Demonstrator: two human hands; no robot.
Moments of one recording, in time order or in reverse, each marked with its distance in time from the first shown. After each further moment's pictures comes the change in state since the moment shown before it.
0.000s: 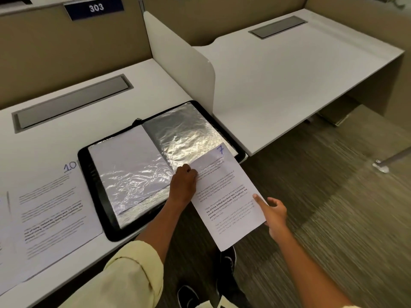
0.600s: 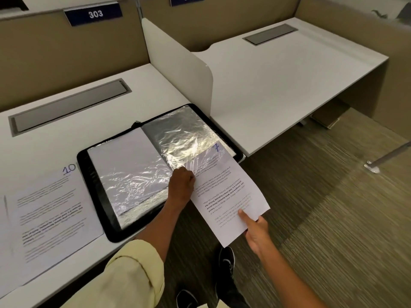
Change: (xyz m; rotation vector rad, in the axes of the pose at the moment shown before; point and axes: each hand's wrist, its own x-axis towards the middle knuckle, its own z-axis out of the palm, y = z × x) left_hand 0.002 -0.003 -0.006 -0.093 -0.041 -0.127; right_hand -0.051 0.037 0.030 0.509 -0.236 0.118
